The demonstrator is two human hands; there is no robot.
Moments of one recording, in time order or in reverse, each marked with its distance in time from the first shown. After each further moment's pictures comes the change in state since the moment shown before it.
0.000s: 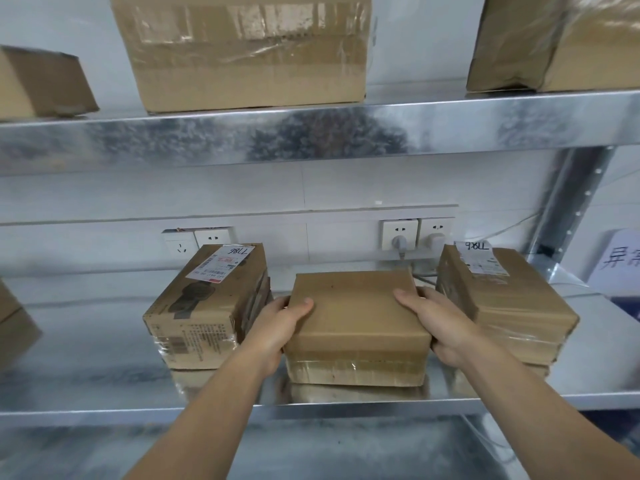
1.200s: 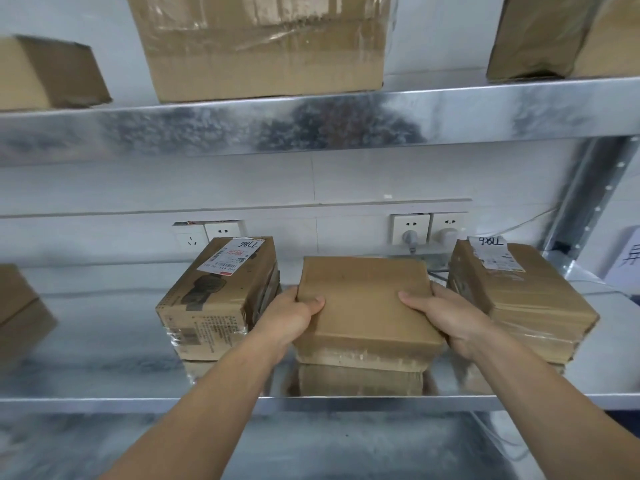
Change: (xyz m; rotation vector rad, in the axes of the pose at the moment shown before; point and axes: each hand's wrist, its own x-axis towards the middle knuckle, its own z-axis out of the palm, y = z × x) left_hand -0.007 0.013 0.000 0.254 0.015 0.036; right_hand 0.006 -0.001 0.001 -0.135 -0.053 -0.016
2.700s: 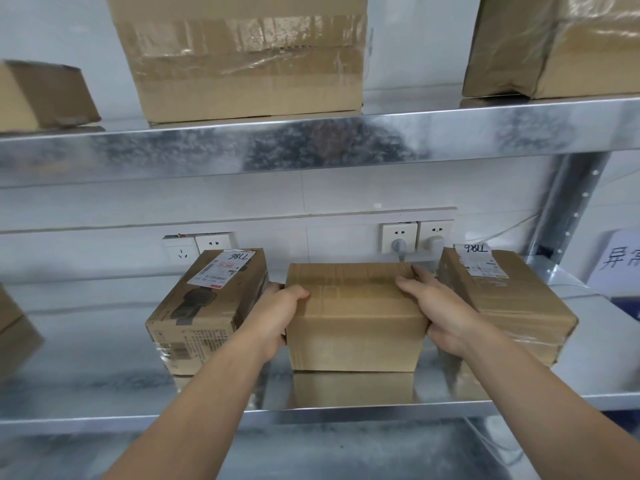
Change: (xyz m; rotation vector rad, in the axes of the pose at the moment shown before) left_hand 0.010 0.019 -0.003 -0.129 0.047 -0.093; right_hand -0.004 -0.022 0.001 0.160 0.007 -0.070
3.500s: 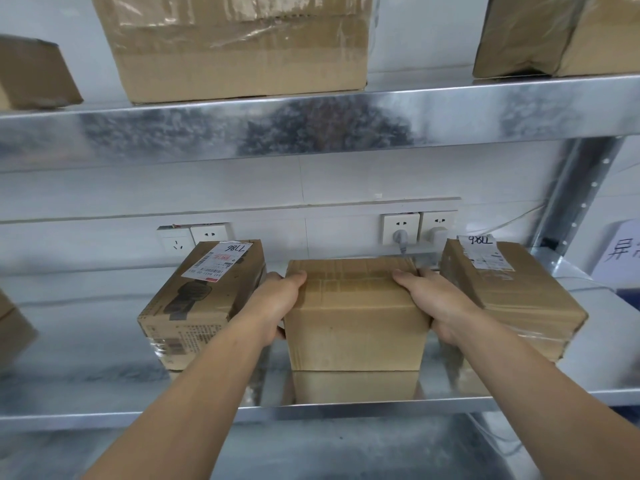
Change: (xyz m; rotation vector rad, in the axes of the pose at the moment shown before) left_hand 0.021 0.006 0.001 0.146 0.034 -0.049; right_hand 0.023 0.007 0.003 -0.188 0.098 0.050
